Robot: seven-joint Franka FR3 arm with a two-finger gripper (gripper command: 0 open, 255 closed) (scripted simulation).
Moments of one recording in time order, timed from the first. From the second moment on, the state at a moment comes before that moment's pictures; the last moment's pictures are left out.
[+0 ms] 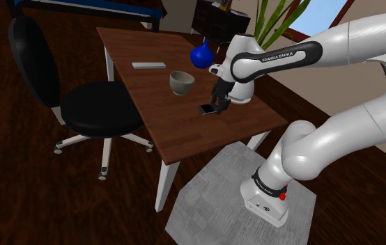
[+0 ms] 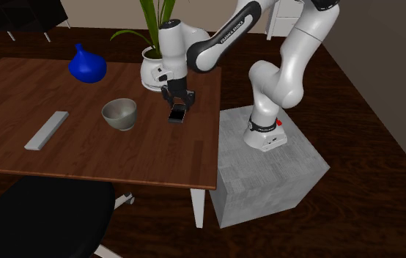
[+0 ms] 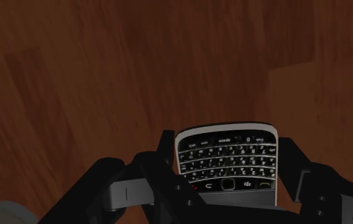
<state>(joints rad) 0.18 -0.47 -0.41 -2.66 -0.21 2.21 -1.05</state>
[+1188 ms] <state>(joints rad) 0.17 -0.58 -0.36 -2.50 -0.19 1.94 -1.04</state>
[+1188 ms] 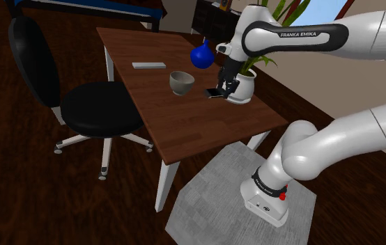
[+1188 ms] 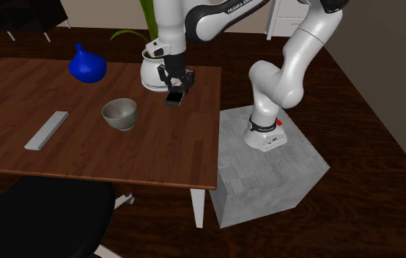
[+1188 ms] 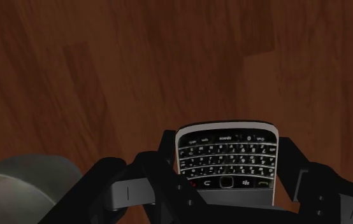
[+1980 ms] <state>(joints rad) 0.22 -0.38 -0.39 -2.23 -0.13 1.87 -1.09</state>
